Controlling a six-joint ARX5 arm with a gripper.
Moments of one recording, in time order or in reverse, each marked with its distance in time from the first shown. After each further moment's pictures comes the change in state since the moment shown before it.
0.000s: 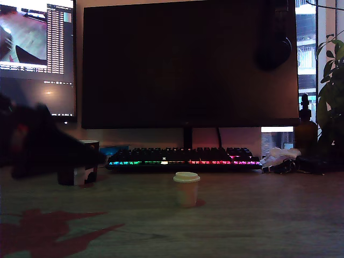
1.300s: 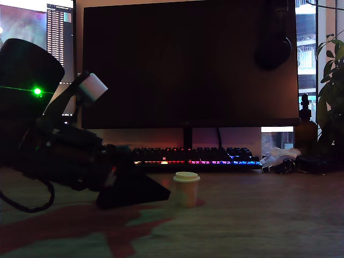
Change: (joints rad) arm -0.084 0.436 0.302 0.005 0.048 0.056
